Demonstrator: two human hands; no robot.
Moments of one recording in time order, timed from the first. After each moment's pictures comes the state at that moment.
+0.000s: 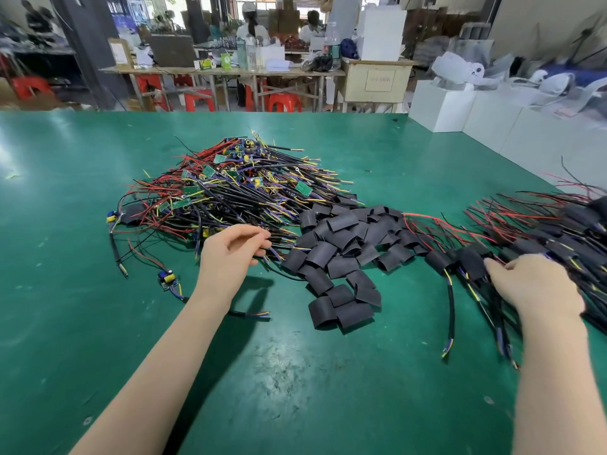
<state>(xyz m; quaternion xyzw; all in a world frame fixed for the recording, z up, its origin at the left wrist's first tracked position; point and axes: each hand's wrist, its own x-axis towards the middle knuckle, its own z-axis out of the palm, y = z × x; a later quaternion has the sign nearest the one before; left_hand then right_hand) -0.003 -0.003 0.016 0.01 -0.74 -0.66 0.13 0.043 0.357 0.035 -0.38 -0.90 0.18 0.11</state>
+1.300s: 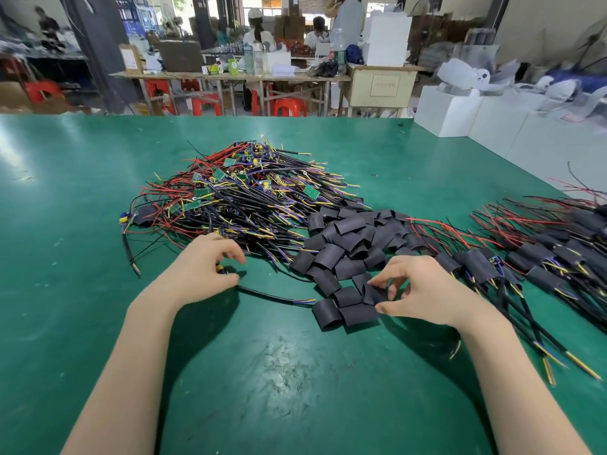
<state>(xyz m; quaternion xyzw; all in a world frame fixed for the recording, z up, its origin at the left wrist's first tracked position) -0.009 -0.076 0.024 -0.14 -0.96 -0.23 0.02 0.028 0.274 0.026 0.18 -0.95 0.27 0.00</state>
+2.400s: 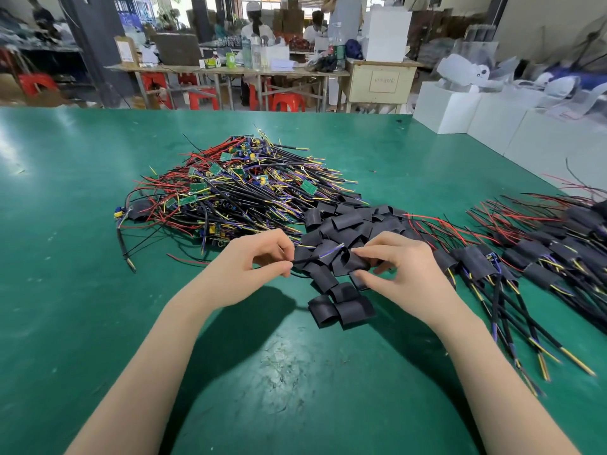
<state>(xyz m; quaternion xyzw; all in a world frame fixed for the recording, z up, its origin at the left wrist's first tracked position) 0.011 -0.020 0.032 -0.30 -0.85 -0.44 0.01 0.033 0.248 0.029 0.24 -0.91 0.29 0.19</state>
